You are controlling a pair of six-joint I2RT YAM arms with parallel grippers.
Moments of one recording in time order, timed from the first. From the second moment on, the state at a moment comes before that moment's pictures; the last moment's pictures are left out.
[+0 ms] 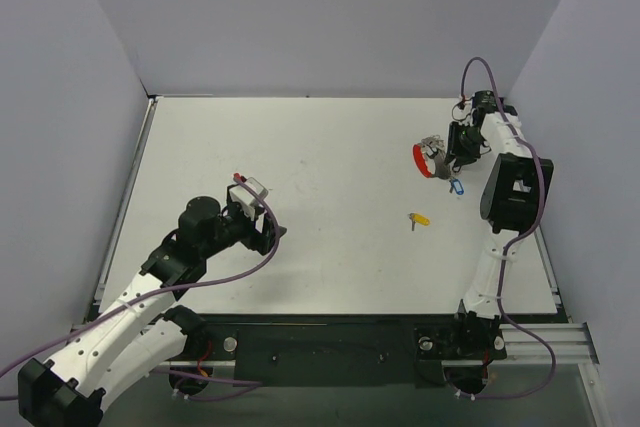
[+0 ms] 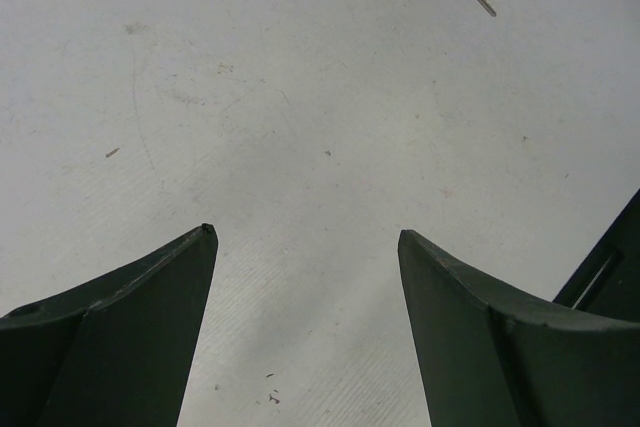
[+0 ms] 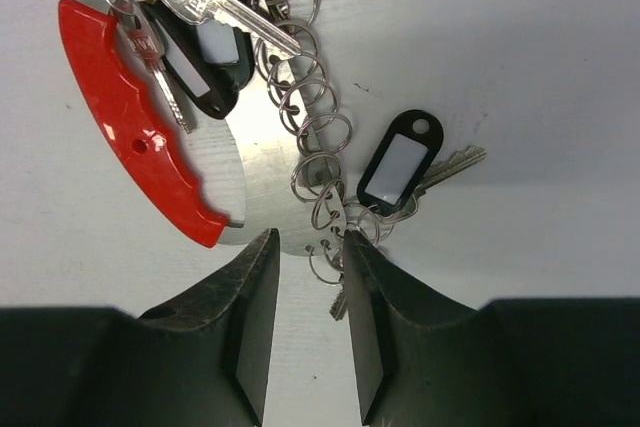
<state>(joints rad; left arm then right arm) -0.56 0.75 0.58 -0.18 0.22 -0.04 -0.15 2.21 1.83 -0.82 -0.13 -0.02</state>
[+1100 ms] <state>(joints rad) -0.55 0.78 0.58 -0.18 0.25 -0.04 -0.15 2.30 1.89 -0.84 -0.08 0.03</state>
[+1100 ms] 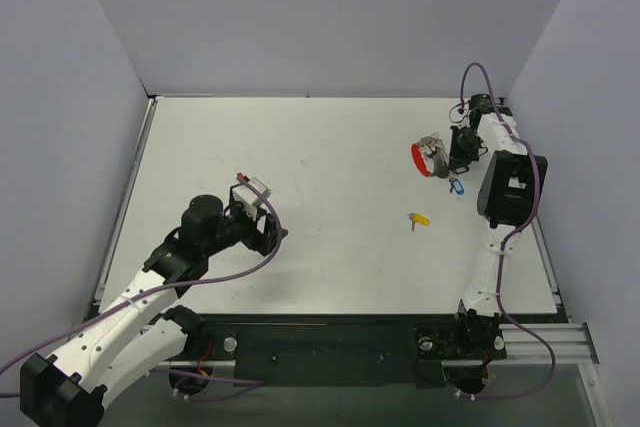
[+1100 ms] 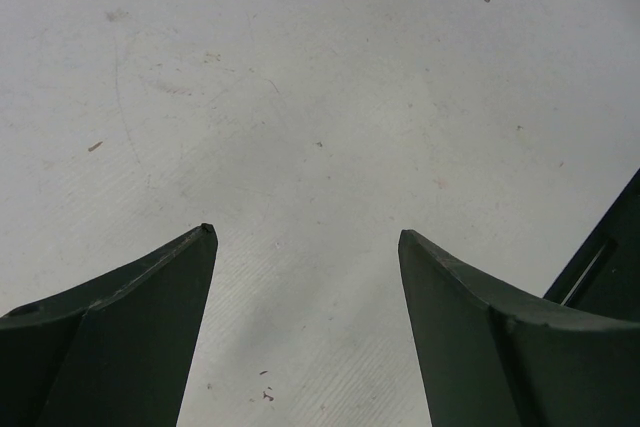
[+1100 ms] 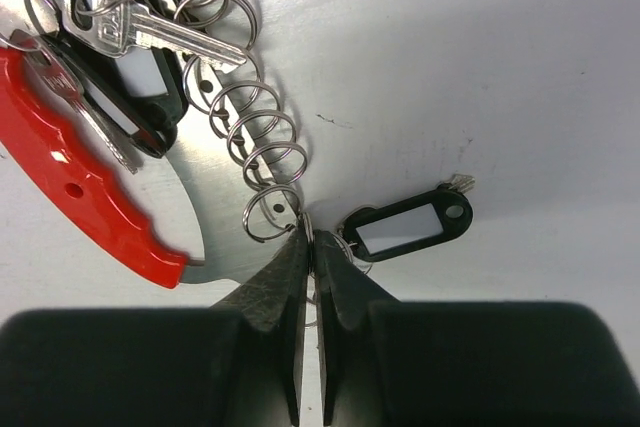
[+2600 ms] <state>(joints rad) -0.52 0.70 0.55 0.00 0.31 -0.23 -0.19 1.87 1.88 -0.85 -0.29 -0.03</state>
